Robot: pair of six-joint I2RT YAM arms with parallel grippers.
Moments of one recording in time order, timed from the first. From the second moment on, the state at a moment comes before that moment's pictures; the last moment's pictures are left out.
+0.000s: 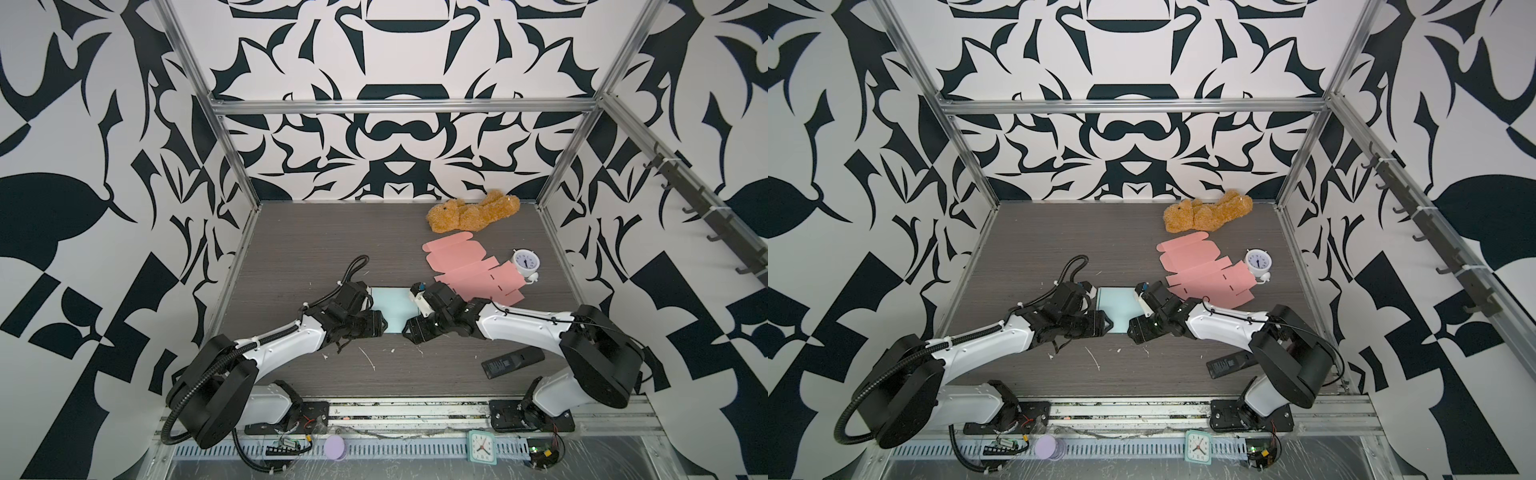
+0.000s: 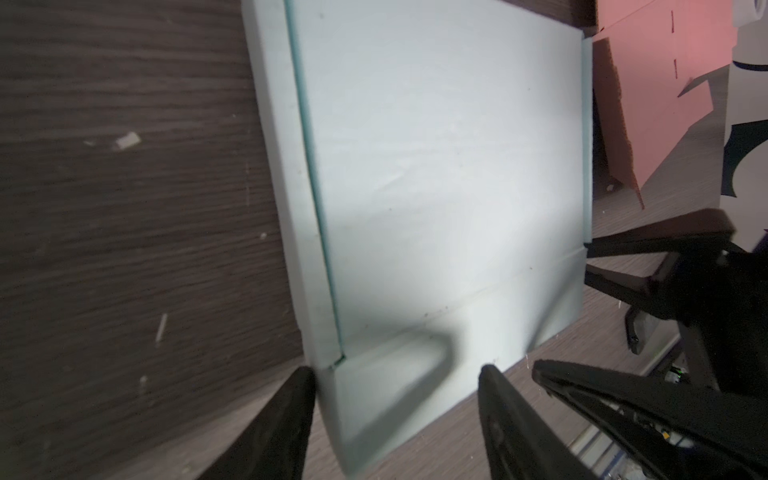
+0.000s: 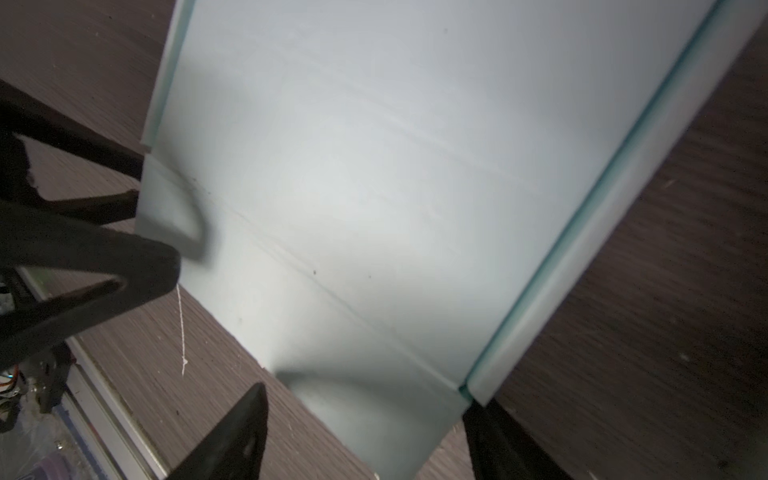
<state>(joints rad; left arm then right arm) -0.70 1.31 0.58 -0.22 0.24 -0.68 0.82 1.53 0.76 -0.24 -0.23 0.45</state>
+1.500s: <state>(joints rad) -0.70 1.32 0.57 -0.21 0.23 -0.69 0.83 1.55 0.75 -0.23 -0.20 0.44</state>
